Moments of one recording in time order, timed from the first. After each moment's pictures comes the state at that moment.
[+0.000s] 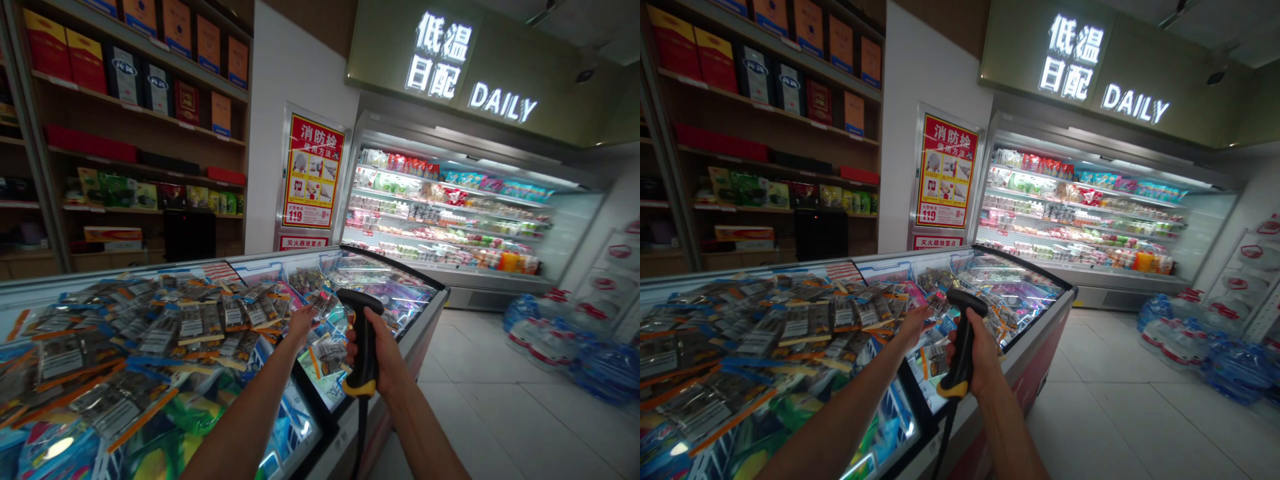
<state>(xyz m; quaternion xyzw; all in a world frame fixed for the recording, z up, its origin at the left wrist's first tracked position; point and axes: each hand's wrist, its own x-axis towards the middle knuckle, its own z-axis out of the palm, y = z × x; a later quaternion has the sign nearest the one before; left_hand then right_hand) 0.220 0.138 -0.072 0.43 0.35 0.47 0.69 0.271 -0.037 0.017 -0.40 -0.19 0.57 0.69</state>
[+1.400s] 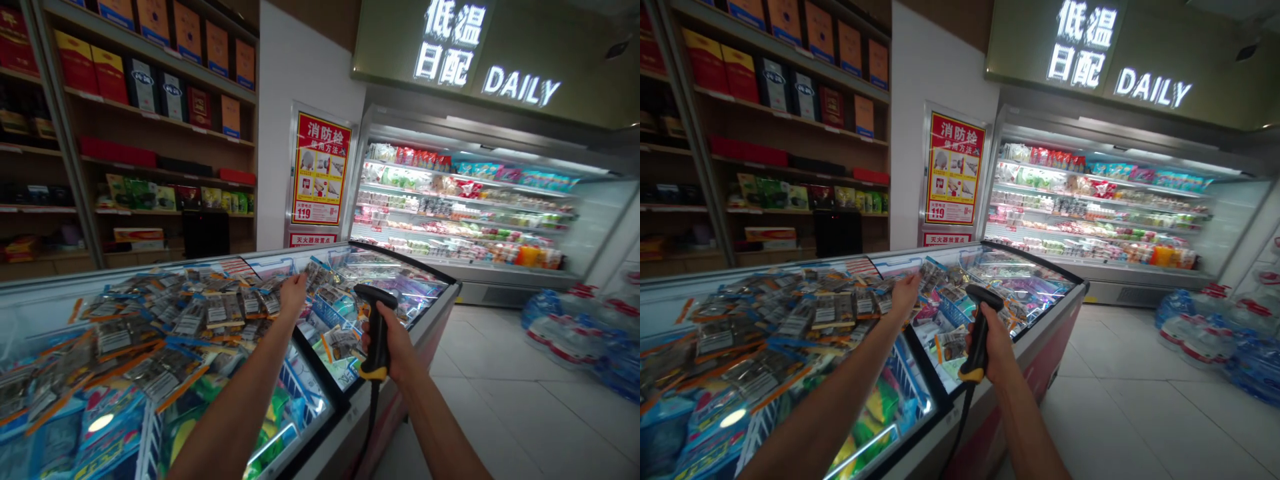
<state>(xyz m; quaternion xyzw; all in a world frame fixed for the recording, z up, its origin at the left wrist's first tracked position) 0.170 0.151 -0.017 0.65 0.48 0.50 0.30 0.276 -0.043 0.006 -0.45 -0.19 0.50 0.71</state>
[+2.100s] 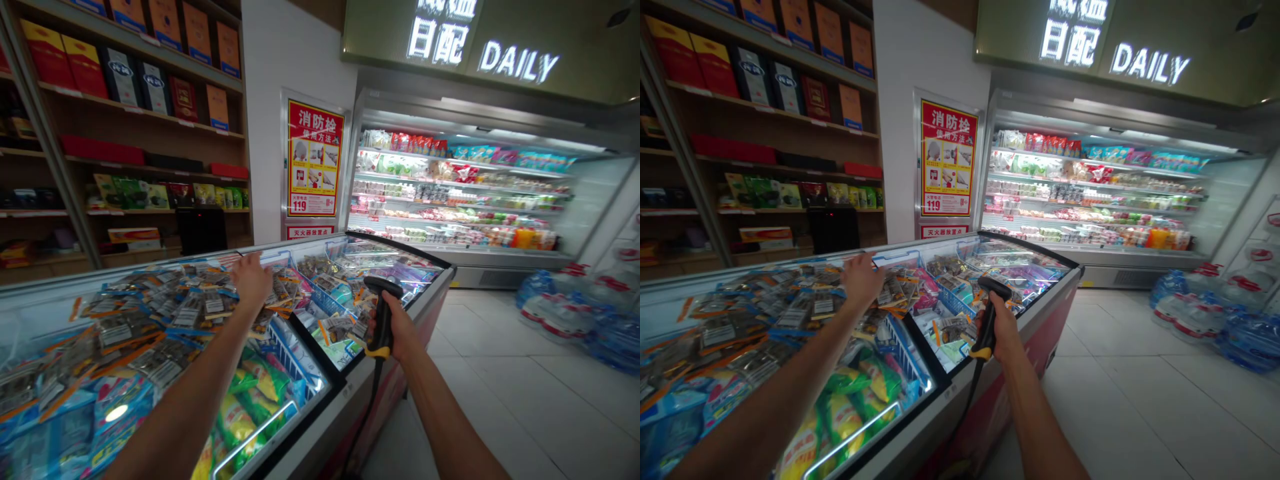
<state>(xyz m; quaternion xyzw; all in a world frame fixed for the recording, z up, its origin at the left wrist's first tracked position) 0.105 0.139 0.009 0.68 0.59 0.42 -0.04 0.301 -0.051 -0.008 -0.46 -0.17 0.46 0.74</state>
